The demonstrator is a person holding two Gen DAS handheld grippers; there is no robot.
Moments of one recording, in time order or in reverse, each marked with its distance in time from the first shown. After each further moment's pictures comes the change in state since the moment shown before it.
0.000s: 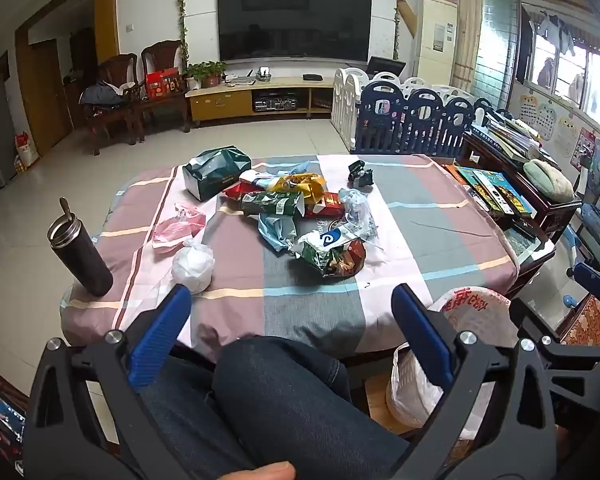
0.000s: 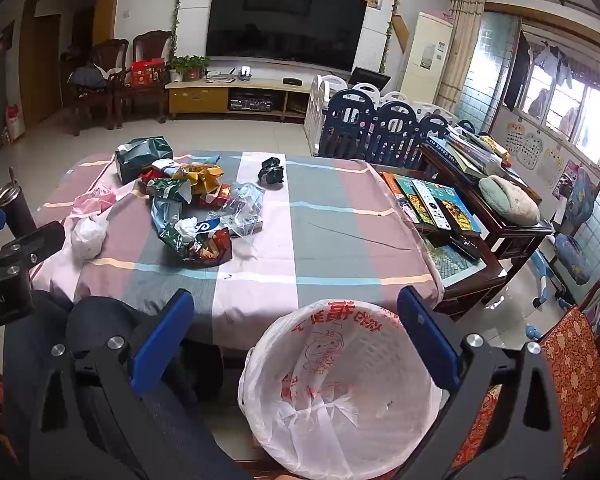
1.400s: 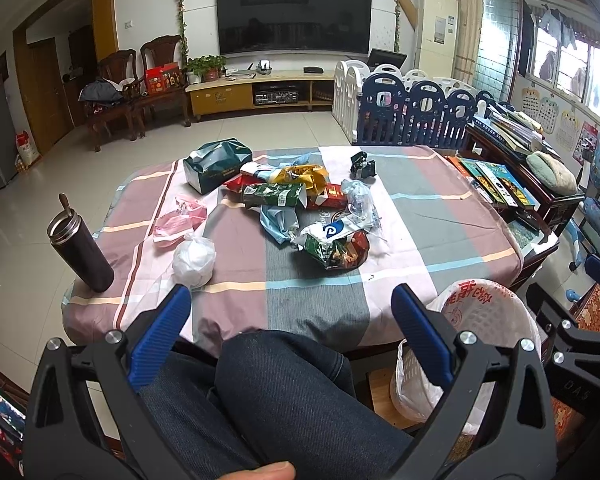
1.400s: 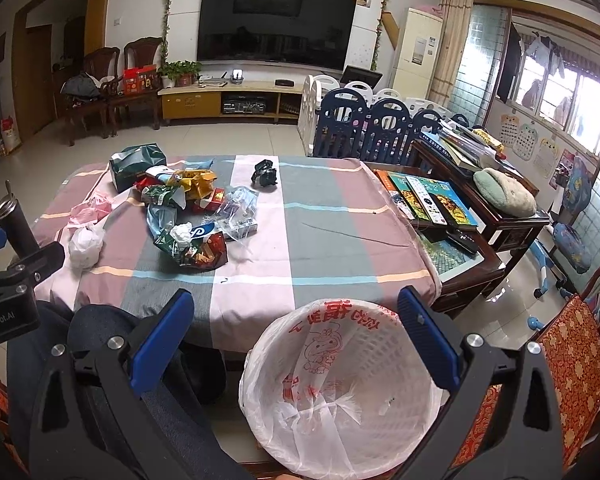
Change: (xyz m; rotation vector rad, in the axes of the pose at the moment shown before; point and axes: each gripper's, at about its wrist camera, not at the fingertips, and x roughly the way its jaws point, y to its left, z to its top) left arm 0.009 0.000 -0.005 0.014 0.030 0.011; right arm 0.000 -0.009 -0.001 0.043 -0.005 -0.008
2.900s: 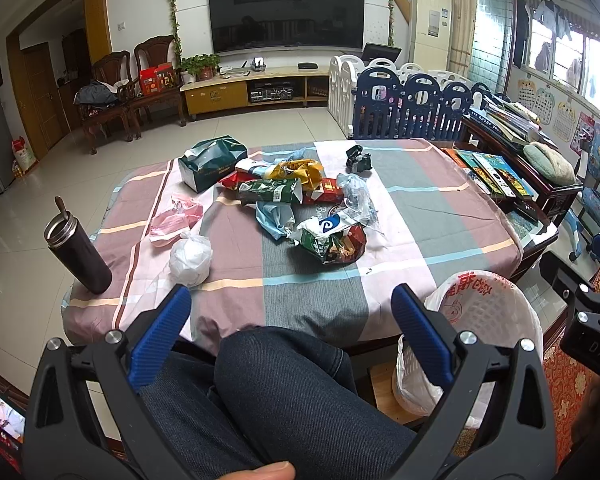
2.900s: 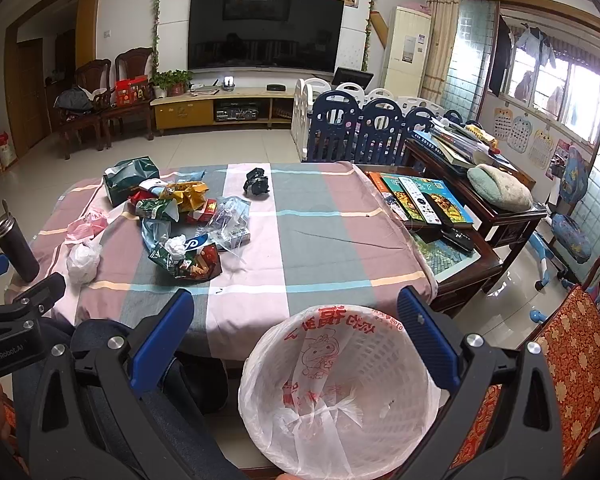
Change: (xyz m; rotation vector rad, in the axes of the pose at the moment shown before) left arm 0.001 -0.005 -0.001 0.022 0.007 -0.004; right arm -0.005 -0.011 0.009 0.041 -0.014 -0.005
